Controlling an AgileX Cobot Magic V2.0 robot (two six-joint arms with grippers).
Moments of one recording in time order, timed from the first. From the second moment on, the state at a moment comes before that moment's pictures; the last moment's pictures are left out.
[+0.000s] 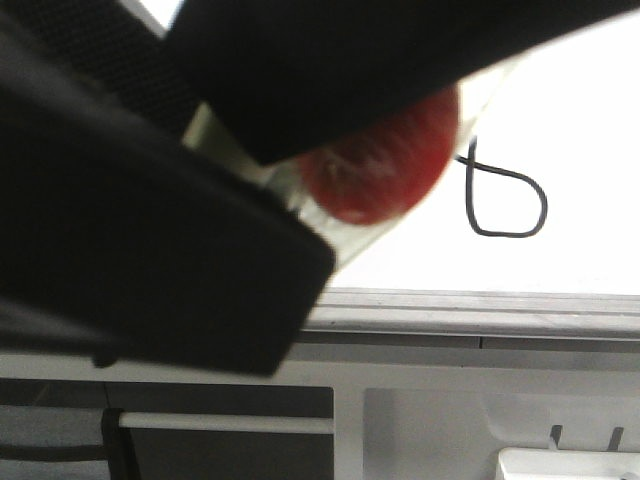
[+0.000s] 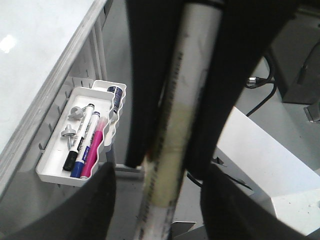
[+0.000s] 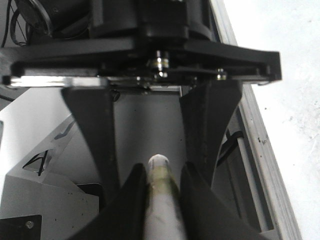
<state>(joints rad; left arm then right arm) -0.79 1.07 -0.62 -1.34 0.74 1.58 1.06 0.97 -0.80 0.28 0.51 -0.53</state>
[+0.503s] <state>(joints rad) -0.80 1.10 -0.63 -1.35 0.76 1.61 1.06 0.97 -0.80 0.30 0.51 -0.51</state>
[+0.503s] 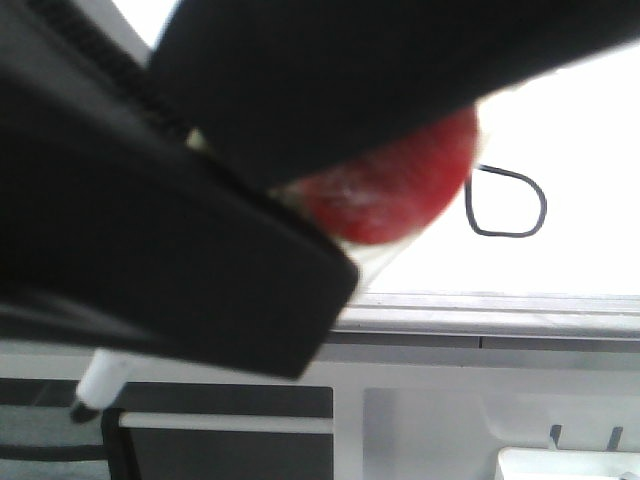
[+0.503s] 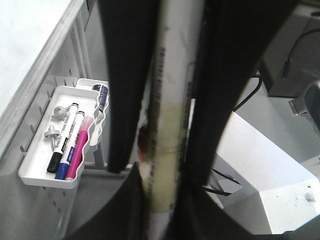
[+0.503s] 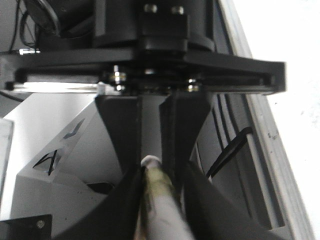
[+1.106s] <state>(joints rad) -0.78 1.09 -0.62 -1.44 0.67 1.56 0.84 0.65 -0.80 0.29 0.48 -0.51</state>
